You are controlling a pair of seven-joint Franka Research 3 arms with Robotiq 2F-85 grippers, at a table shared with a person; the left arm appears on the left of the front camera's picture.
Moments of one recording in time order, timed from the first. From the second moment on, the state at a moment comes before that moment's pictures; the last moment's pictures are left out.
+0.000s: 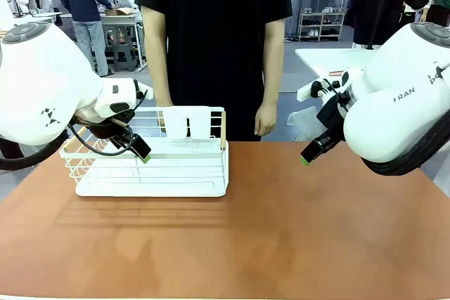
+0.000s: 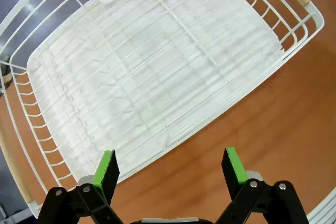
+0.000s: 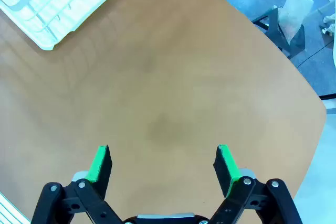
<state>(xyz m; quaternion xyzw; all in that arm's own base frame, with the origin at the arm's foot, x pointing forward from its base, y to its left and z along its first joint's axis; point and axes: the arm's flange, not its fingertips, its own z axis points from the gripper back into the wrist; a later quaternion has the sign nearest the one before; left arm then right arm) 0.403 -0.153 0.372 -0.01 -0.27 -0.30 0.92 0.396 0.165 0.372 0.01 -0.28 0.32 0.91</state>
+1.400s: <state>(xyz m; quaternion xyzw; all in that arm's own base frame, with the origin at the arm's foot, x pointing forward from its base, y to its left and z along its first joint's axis) 0.405 -0.152 0.404 -0.12 -0.24 -0.27 0.93 0.399 0.158 0.402 0.12 -0.24 0.28 0.92</state>
